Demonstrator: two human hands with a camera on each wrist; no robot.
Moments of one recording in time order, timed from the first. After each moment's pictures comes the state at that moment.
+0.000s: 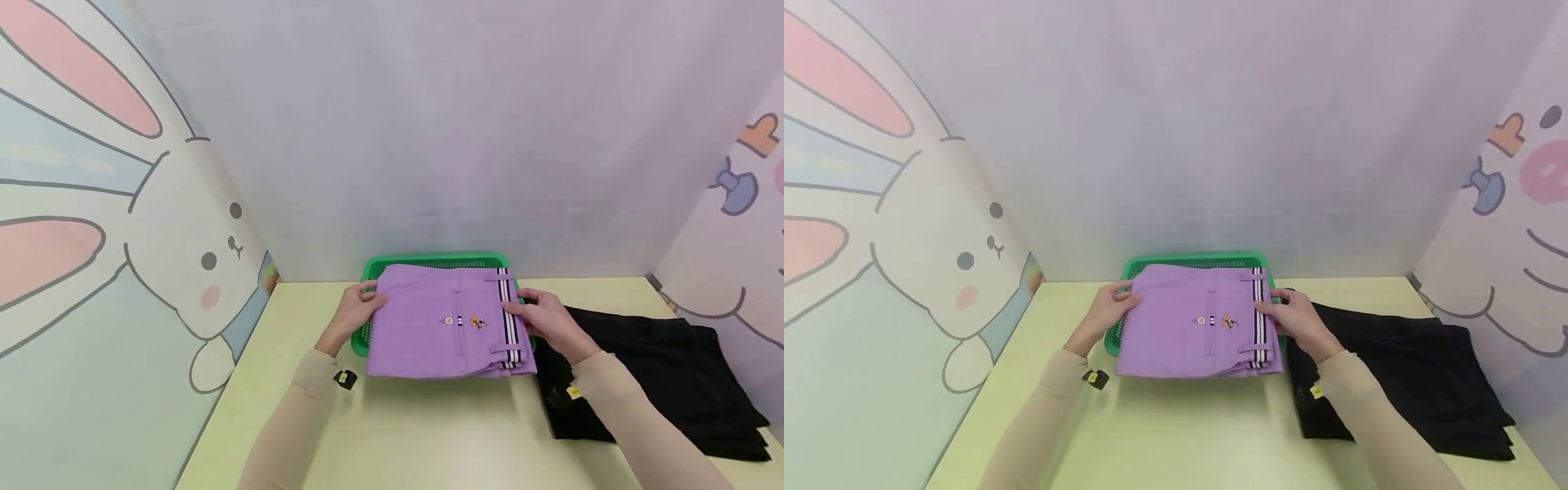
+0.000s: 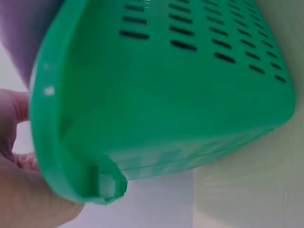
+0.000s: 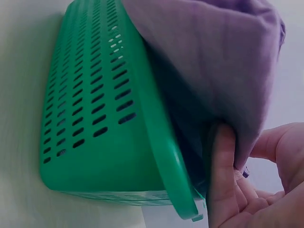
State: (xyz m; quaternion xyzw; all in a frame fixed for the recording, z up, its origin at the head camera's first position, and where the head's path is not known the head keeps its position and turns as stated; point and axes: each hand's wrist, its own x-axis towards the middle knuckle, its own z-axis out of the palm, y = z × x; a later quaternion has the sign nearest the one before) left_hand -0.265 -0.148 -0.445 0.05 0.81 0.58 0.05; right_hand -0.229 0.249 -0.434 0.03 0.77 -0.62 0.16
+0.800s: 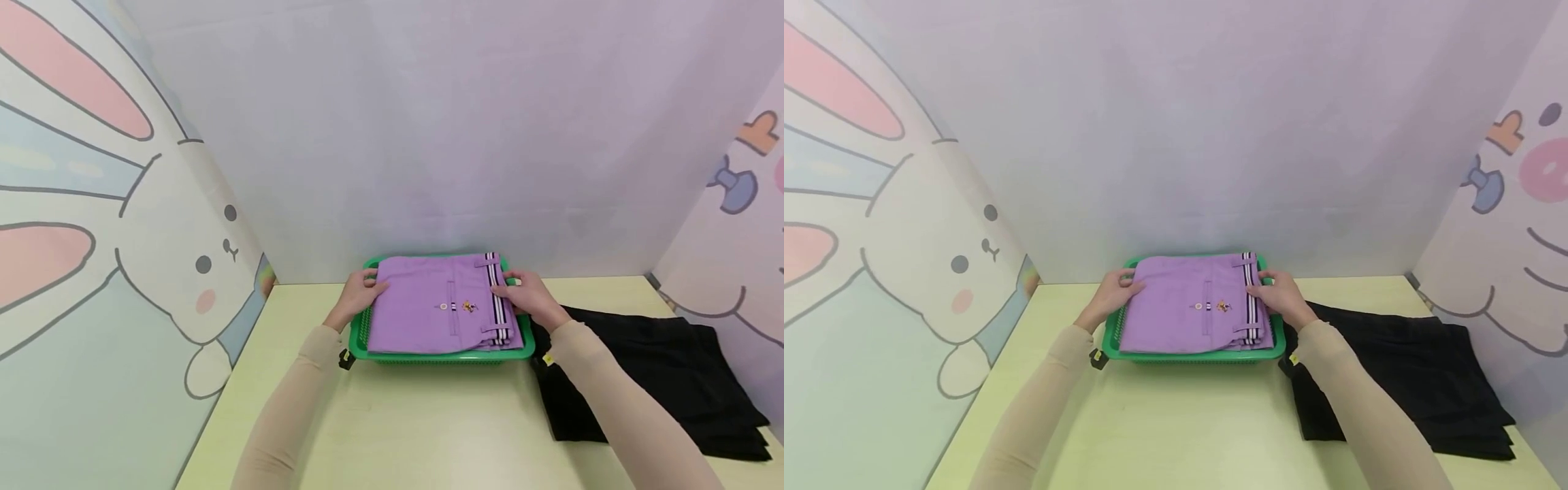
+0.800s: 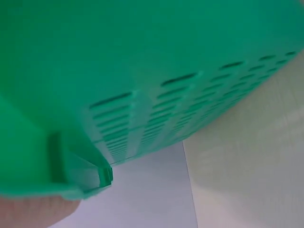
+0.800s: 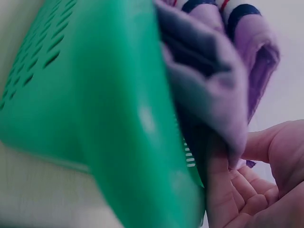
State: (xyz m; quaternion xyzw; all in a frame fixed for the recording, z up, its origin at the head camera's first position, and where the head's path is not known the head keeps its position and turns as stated) left_hand -0.310 -0.142 -0.442 0.07 0.86 0.50 0.06; right_hand -0.276 0.238 -0.434 0.03 0.84 -0.52 0.12
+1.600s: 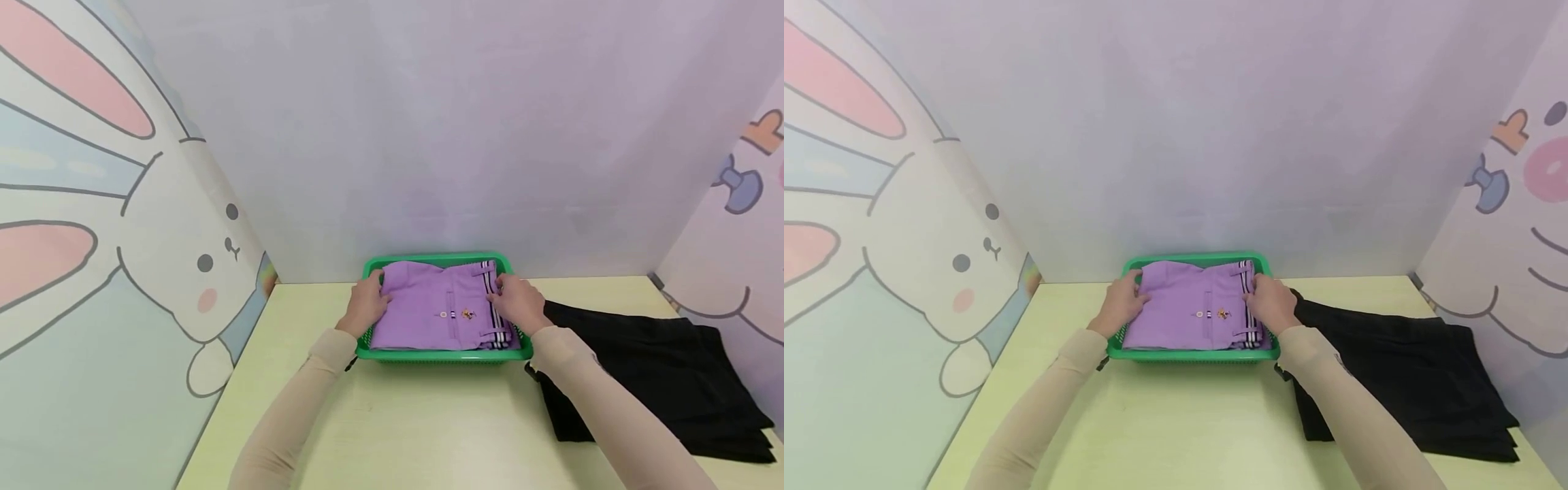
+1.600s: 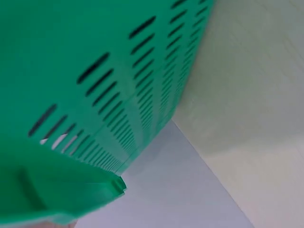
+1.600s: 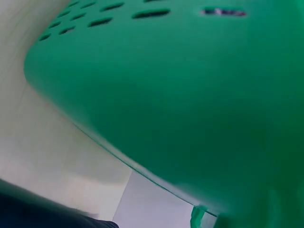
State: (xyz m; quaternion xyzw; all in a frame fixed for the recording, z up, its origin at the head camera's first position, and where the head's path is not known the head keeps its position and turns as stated) left_hand -0.298 -0.117 -0.456 0.09 0.95 0.30 -0.07; right_hand -0.275 0.206 -0.442 0.01 0.97 -0.24 0.01
